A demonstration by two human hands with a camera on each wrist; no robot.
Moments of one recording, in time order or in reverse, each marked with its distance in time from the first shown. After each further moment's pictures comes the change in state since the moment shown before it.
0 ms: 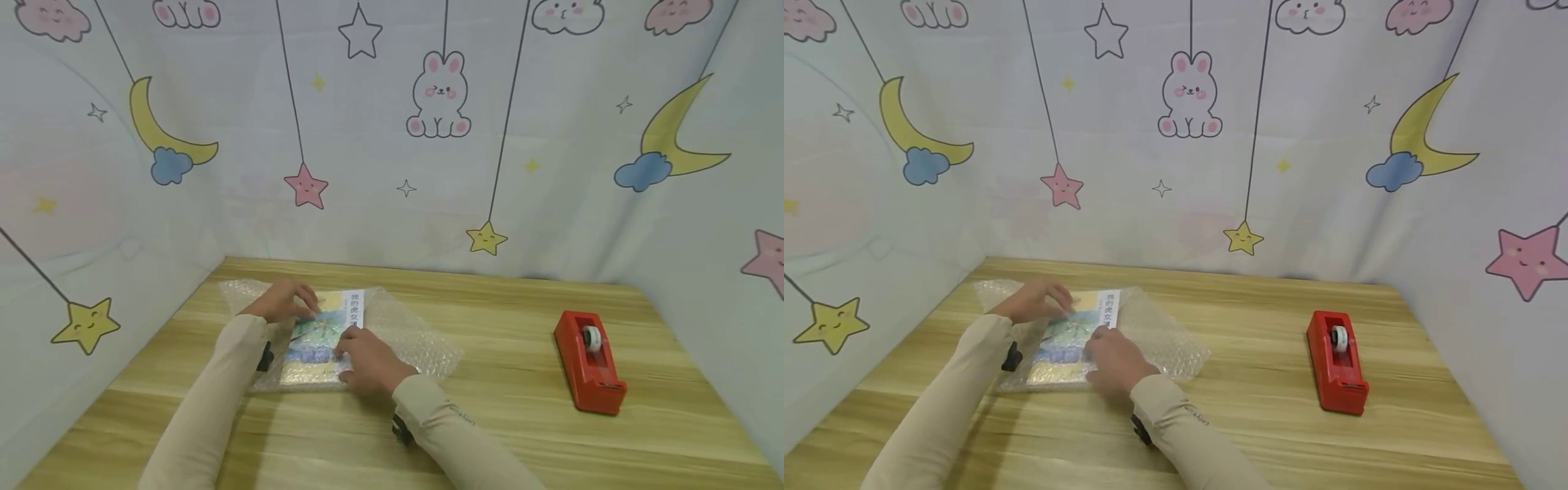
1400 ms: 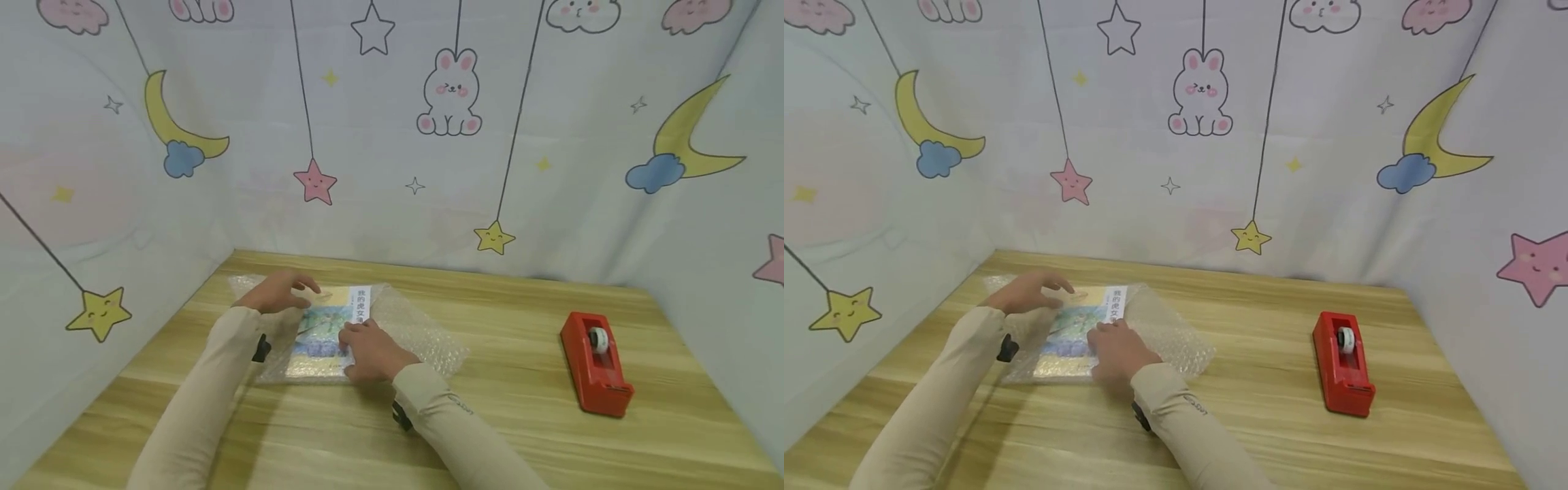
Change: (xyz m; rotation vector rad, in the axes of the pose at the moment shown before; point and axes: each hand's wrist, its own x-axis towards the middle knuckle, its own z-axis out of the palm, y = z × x) left_hand -0.015 0.007 -0.021 0.022 -0.046 -0.126; right_hand 0.011 -0.002 -0.008 -0.075 -0.097 -0.003
